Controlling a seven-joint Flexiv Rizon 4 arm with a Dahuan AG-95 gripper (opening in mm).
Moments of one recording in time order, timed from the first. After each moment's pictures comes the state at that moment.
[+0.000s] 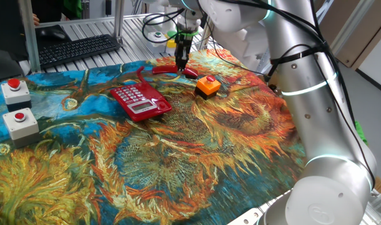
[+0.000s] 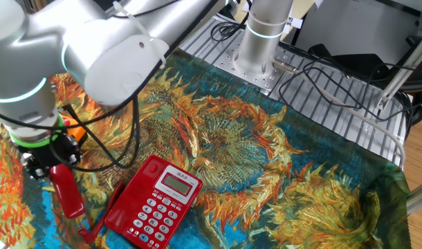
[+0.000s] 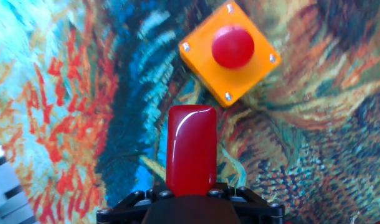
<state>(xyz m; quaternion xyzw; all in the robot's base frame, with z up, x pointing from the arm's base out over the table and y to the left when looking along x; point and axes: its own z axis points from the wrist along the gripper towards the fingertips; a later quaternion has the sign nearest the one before) 0.739 -0.196 0.073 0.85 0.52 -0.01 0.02</state>
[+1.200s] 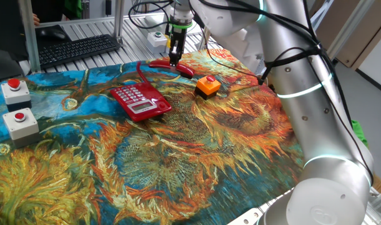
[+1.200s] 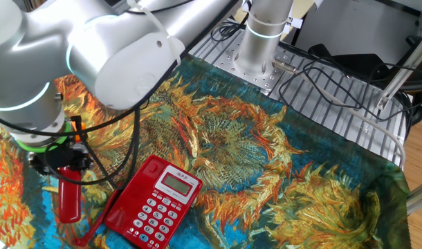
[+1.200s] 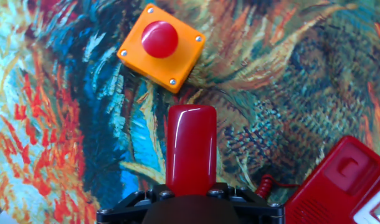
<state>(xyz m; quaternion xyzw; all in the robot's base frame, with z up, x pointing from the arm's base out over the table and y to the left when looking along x) 0.732 -0.161 0.096 0.93 0.36 -0.04 0.01</state>
